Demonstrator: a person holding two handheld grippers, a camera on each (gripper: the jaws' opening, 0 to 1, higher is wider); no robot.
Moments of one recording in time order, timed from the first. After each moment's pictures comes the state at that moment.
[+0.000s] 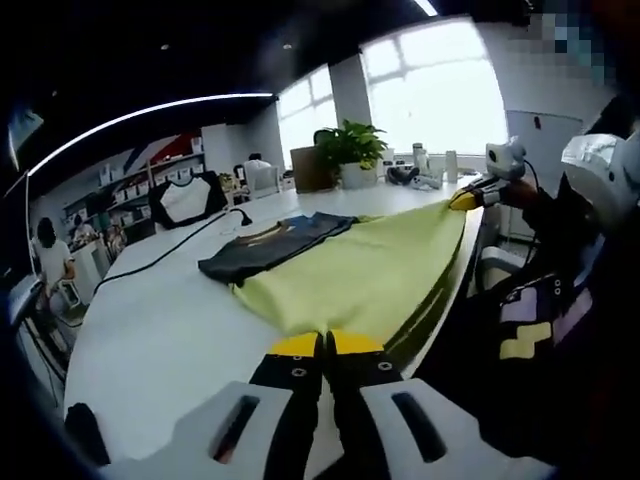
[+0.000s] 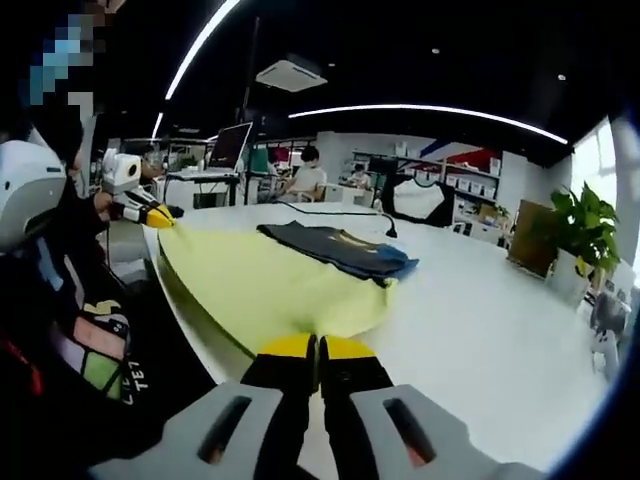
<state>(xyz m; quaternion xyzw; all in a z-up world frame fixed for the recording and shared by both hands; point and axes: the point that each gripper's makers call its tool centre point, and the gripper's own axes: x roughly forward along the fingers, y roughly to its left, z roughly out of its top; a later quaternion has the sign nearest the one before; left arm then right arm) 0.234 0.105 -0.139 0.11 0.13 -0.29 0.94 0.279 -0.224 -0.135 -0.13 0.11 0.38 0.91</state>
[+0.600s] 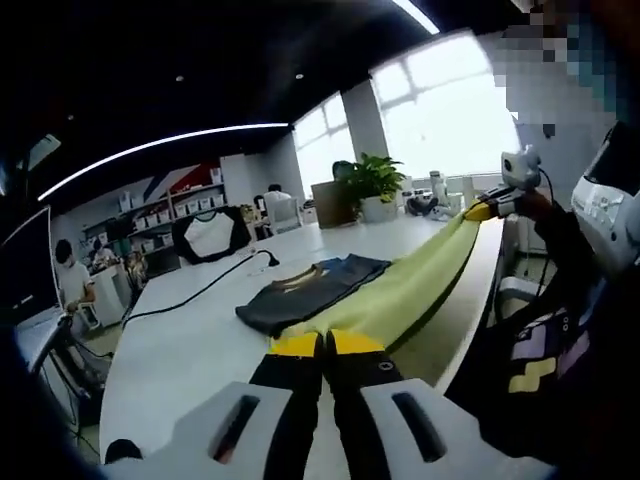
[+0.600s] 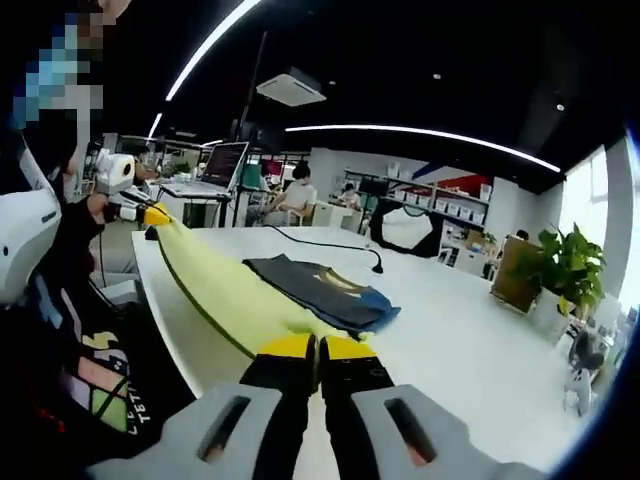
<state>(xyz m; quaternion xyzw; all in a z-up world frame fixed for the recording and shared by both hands) 0.244 0.117 -0.068 0.13 0.05 -0.26 0.96 0.285 -0.216 -0.071 -0.15 0.06 0.35 0.92</state>
